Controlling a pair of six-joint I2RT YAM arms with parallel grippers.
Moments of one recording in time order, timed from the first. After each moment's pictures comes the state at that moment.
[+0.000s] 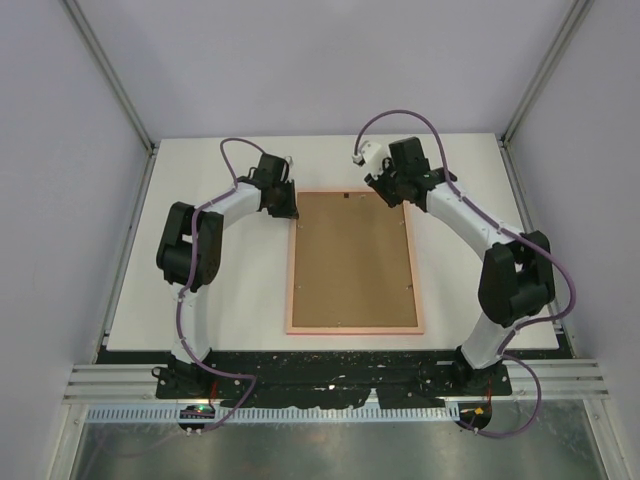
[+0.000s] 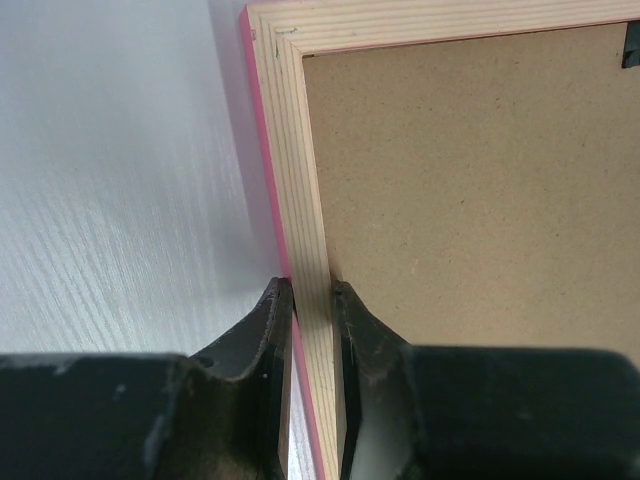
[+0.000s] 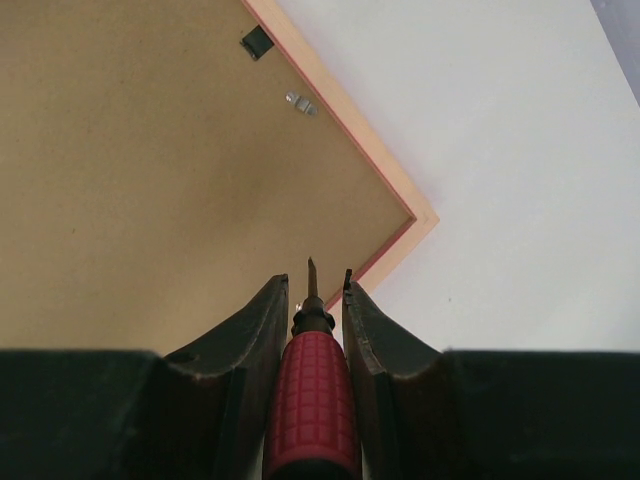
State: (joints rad) left arm -0.35 2.10 1.51 -0.35 0.14 -0.35; right arm 0.37 1.76 1.43 -0.44 -0.05 -0.55
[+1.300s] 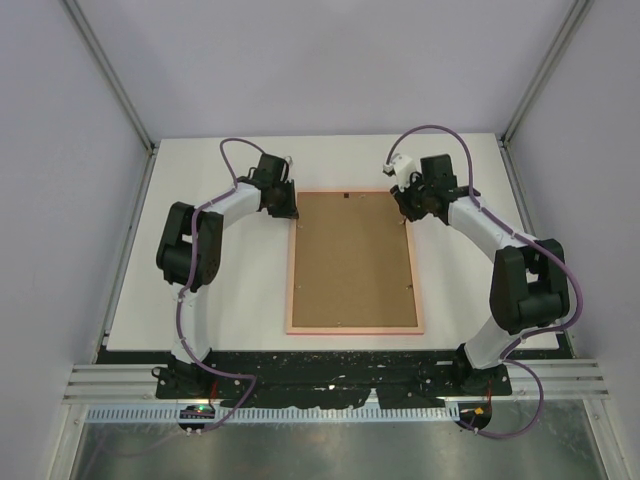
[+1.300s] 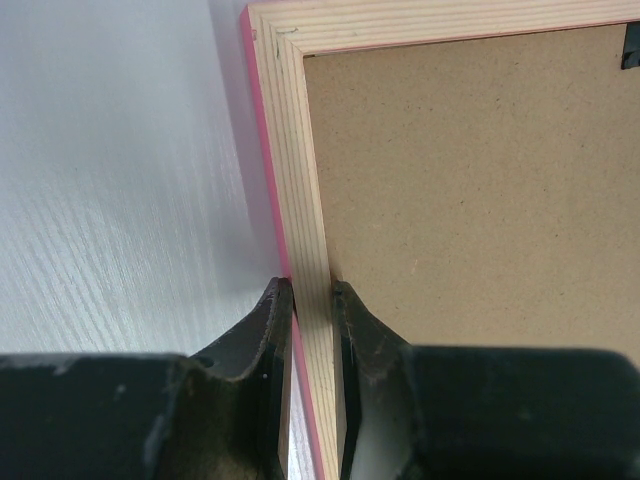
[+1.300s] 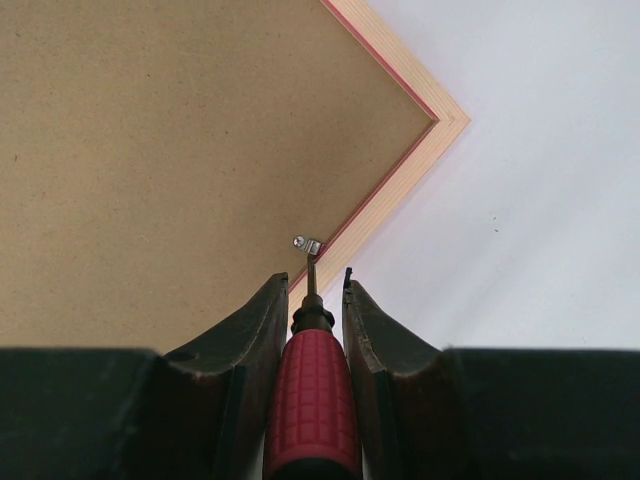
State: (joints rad) left arm -0.35 2.10 1.51 -0.35 0.14 -0.35; right arm 0.20 1.64 1.17 -0.33 -0.19 -0.51
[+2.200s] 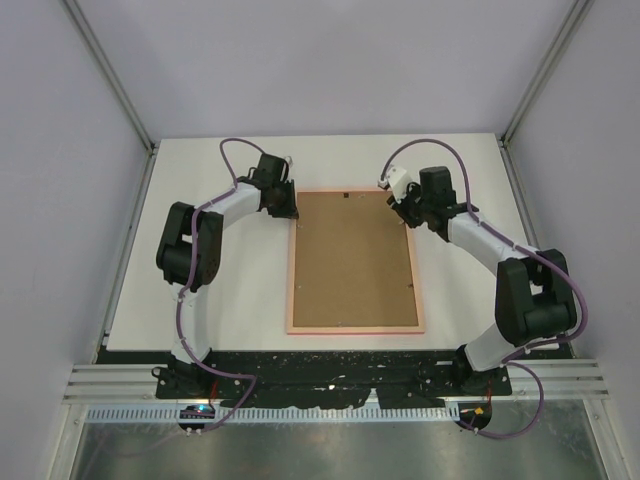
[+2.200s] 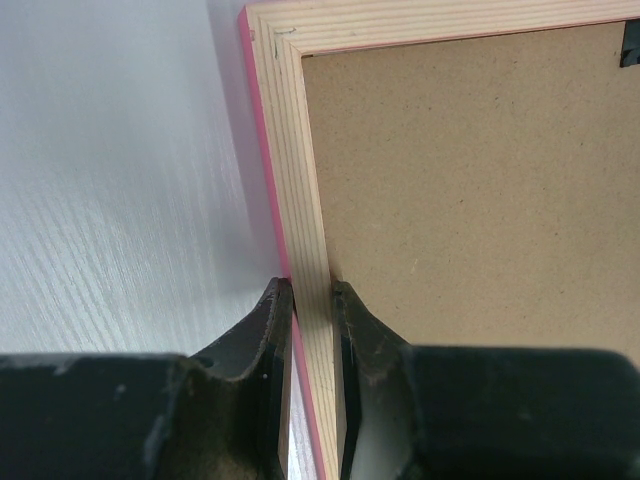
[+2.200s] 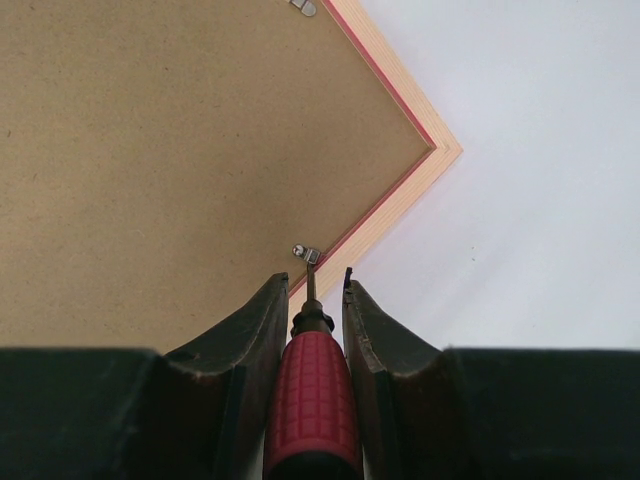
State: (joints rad) left arm -0.35 2.10 1.51 -0.34 0.14 -0.35; right arm 0.23 1.57 1.02 -0.16 -0.19 -0.62
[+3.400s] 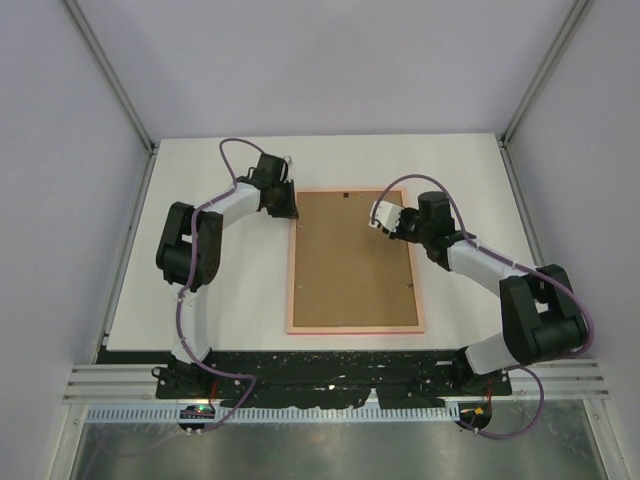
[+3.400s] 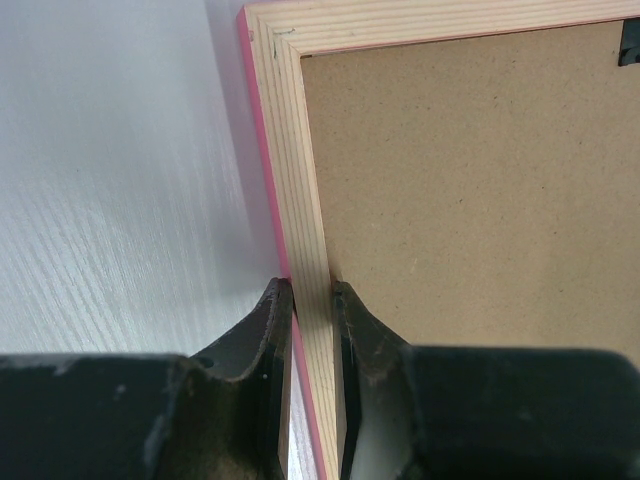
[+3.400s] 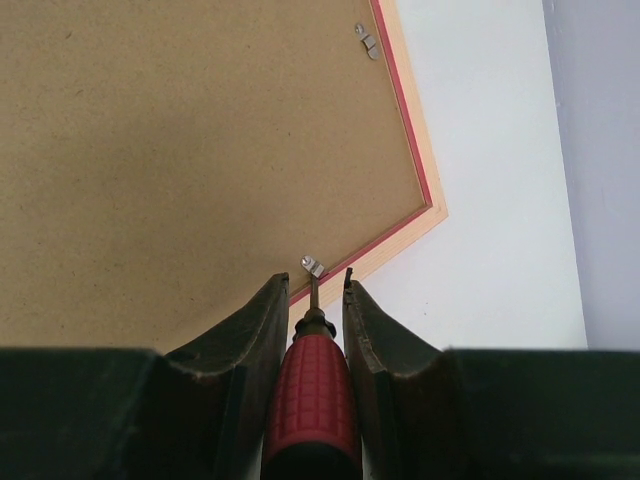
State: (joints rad) left arm -0.35 2.10 1.51 -0.34 0.15 -0.35; right arm 0.28 1.46 0.76 0.11 -0.24 -0.97
